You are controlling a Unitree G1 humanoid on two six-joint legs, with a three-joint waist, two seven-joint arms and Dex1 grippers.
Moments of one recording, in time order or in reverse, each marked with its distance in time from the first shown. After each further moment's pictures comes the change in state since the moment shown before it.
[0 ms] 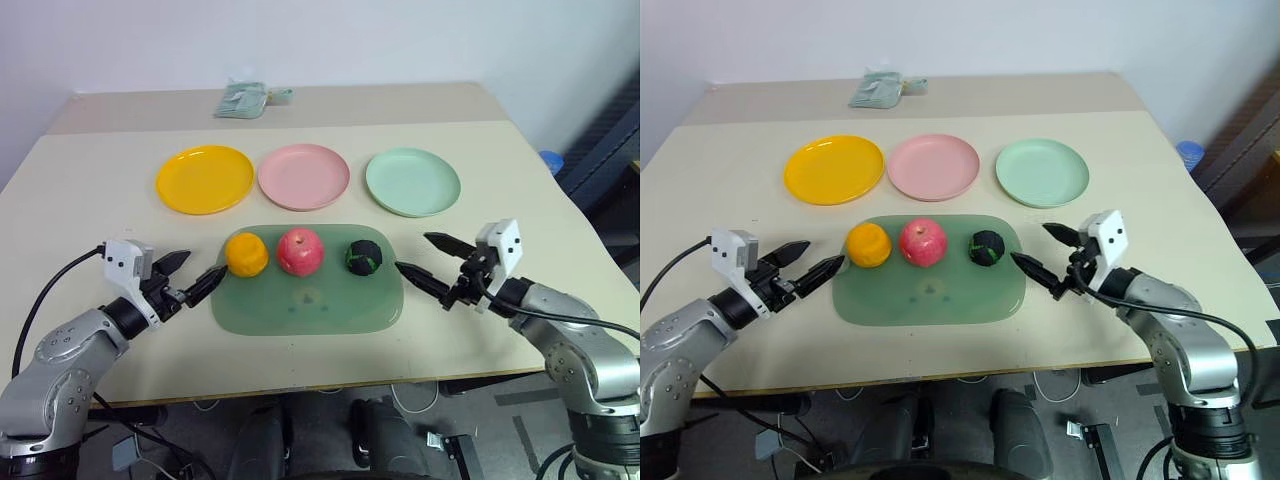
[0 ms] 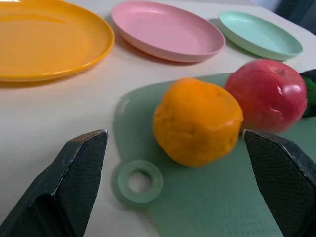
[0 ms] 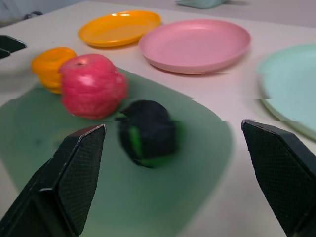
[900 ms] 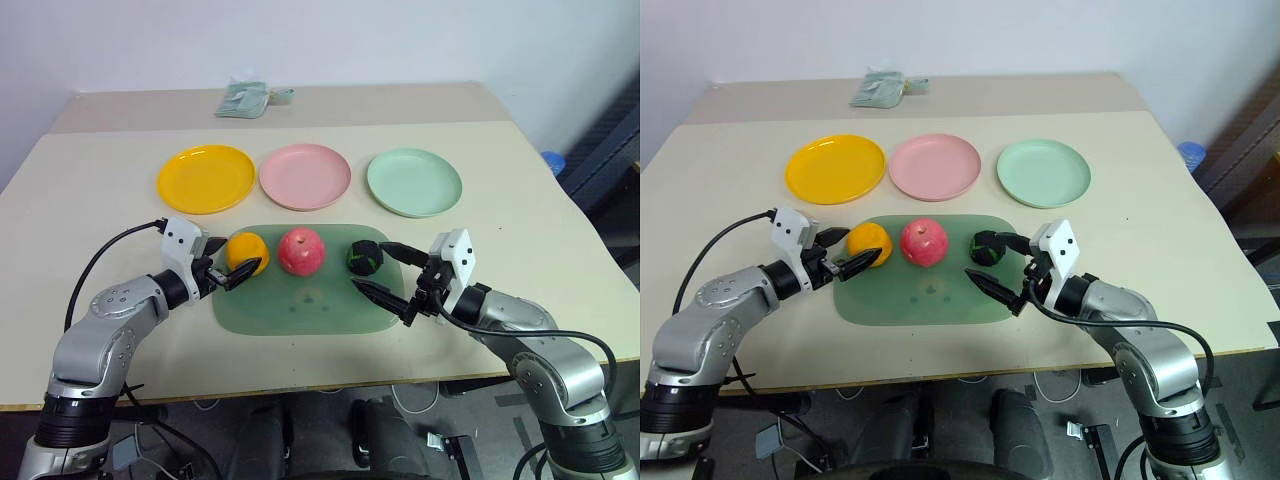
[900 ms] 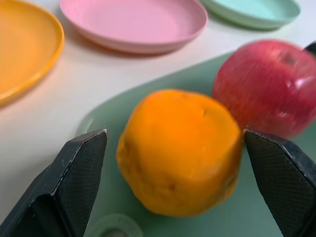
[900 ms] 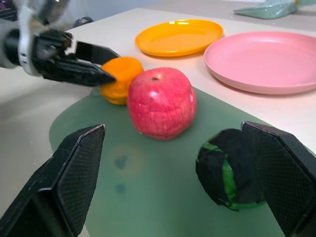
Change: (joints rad) left arm -0.239 -0.006 -0.222 0.120 0.166 0.033 0.027; right arm -0.007 0.043 0.141 -0.132 0.003 0.026 -0.055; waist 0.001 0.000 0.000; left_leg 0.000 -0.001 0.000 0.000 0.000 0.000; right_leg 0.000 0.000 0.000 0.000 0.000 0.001
